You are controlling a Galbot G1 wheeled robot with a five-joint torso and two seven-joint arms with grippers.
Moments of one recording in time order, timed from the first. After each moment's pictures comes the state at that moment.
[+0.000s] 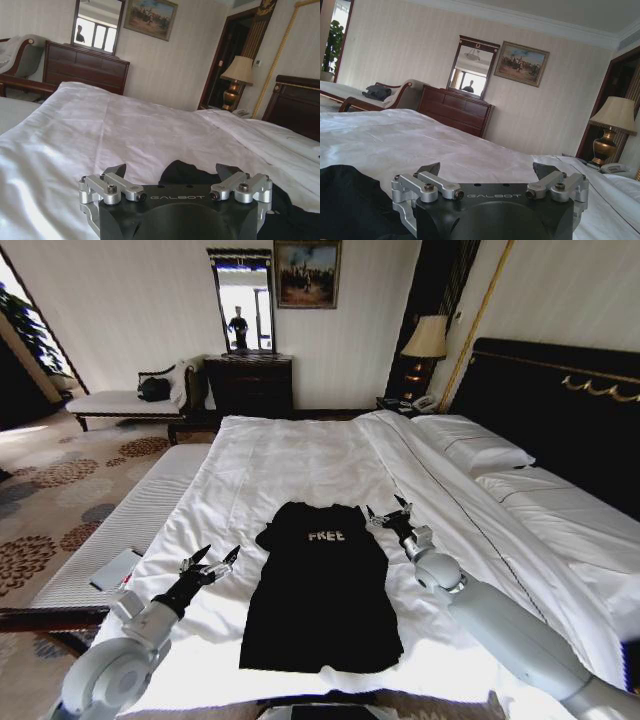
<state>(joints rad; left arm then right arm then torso) 1.68 -0.93 -0.77 -2.21 -0.92 0.20 0.01 -0.86 0.71 0.00 1.72 0.56 0.02 0.26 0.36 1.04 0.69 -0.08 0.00</state>
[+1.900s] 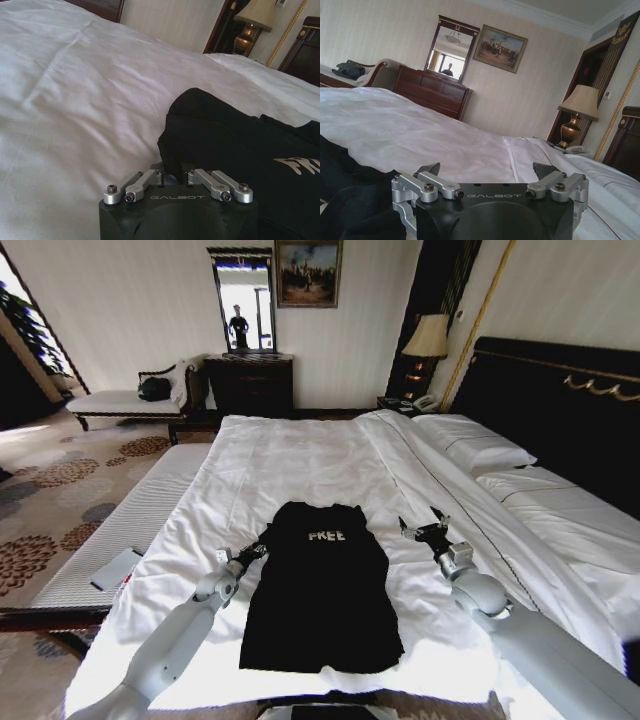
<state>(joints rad) 0.89 -1.05 -0.09 -1.40 -0.88 0.17 0.01 -1.16 0.66 0.28 1.80 0.53 0.02 0.26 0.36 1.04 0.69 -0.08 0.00</state>
